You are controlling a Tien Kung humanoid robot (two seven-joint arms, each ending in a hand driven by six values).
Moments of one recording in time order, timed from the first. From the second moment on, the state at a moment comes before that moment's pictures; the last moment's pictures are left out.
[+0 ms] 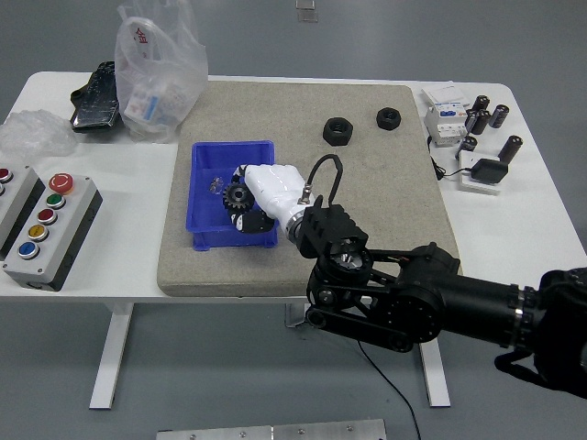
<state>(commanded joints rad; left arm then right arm) -0.02 0.09 -1.79 -0.18 1.87 0.08 0.25 0.92 -0.01 0.22 1.18 -1.73 -0.31 -0.65</state>
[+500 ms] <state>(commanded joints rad) -0.02 0.09 -1.79 -0.18 1.87 0.08 0.25 0.91 0.00 0.24 1.16 -1.74 -0.32 -0.65</state>
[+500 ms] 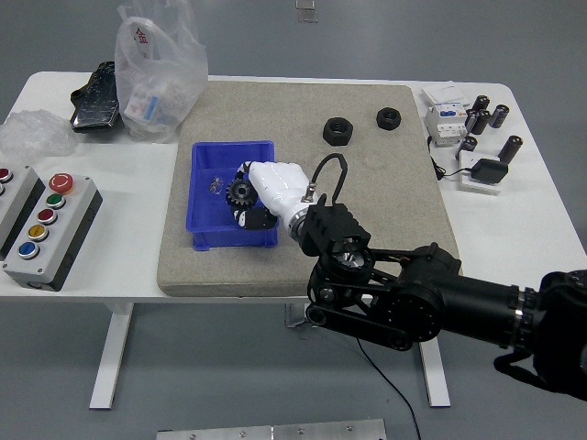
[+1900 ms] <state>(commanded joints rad) -0.02 0.09 -1.80 -0.18 1.88 0.08 0.25 0.84 -0.06 0.45 1.21 -1.96 -0.37 -0.65</state>
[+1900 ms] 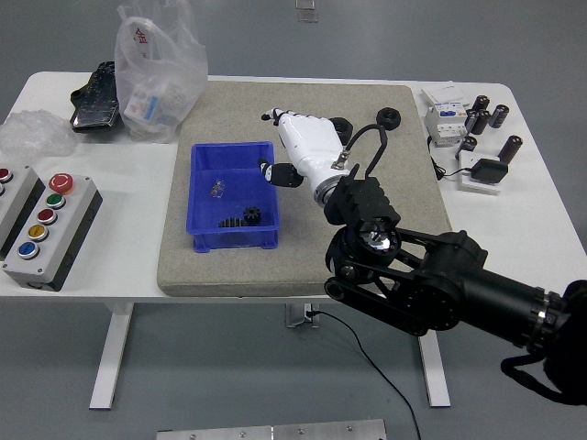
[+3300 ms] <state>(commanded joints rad) -0.02 0.11 -1.82 -0.18 1.92 0.07 0.23 0.50 -0.27 0.96 1.33 -2.15 -0.54 -0.65</state>
